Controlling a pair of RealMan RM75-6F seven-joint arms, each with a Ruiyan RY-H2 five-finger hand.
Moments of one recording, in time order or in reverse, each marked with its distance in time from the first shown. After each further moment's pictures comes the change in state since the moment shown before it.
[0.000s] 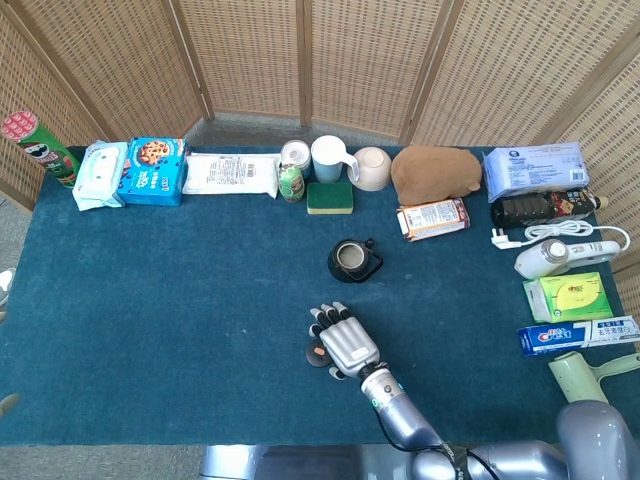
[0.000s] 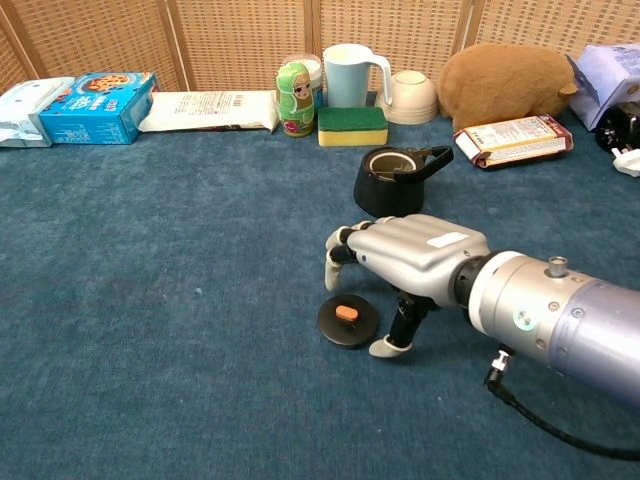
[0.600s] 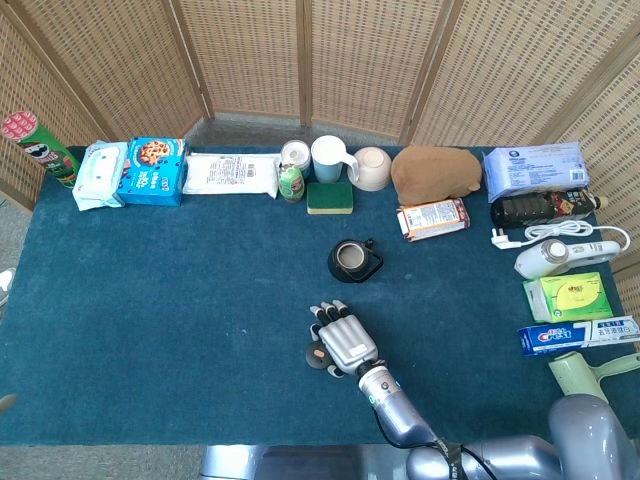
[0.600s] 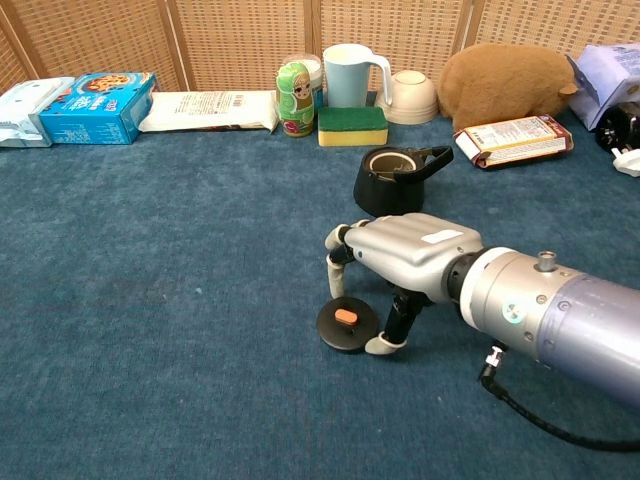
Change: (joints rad) left arm 0.003 0.004 0.000 0.010 0.002 0.009 -0.021; right arm 0.036 -0.006 -0.006 -0.007 0.045 0.029 0.014
